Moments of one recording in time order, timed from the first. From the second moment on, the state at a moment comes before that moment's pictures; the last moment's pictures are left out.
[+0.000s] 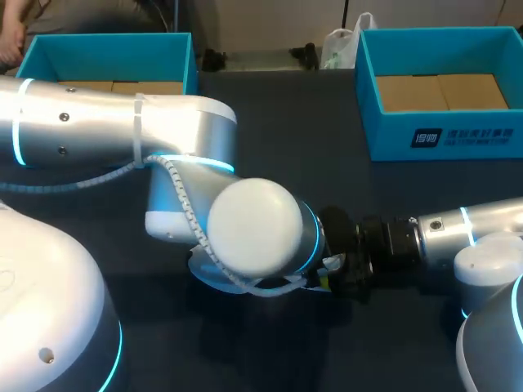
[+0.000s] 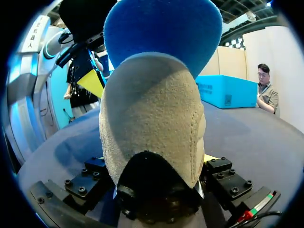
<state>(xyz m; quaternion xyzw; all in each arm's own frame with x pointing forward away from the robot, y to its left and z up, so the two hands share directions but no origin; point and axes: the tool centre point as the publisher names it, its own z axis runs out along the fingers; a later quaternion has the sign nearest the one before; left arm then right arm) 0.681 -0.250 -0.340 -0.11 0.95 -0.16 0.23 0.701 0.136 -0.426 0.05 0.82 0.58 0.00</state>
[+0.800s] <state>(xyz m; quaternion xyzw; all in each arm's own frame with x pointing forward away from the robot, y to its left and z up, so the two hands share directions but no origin) 0.690 -0.248 -0.342 -0.14 0.93 -0.17 0.28 0.701 0.136 -0.426 0.05 0.82 0.58 0.00</state>
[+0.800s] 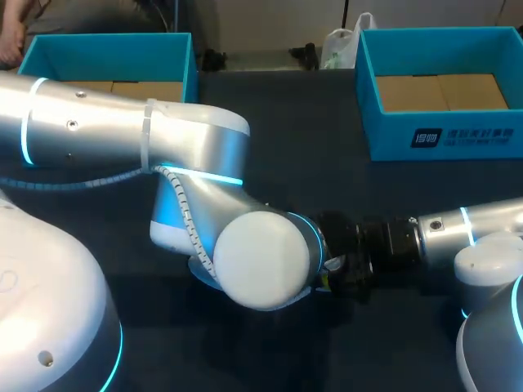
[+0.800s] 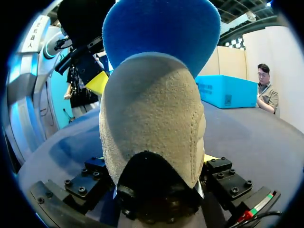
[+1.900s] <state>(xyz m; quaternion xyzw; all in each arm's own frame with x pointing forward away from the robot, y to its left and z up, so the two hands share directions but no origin) 0.686 -0.239 -0.345 -0.09 0.93 -0.18 0.31 0.701 0.136 -0.426 0.05 0.82 0.58 0.00</state>
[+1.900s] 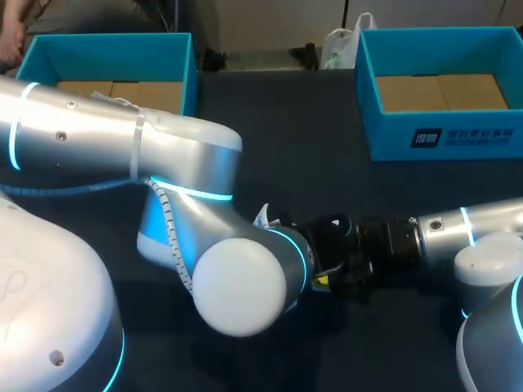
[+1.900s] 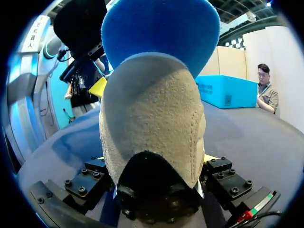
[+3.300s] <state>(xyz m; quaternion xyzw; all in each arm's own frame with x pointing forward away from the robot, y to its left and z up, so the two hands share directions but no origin) 0.694 -0.247 -0.339 -0.08 0.92 -0.23 0.32 0.701 0.136 -0.426 0.05 0.82 0.58 0.00</state>
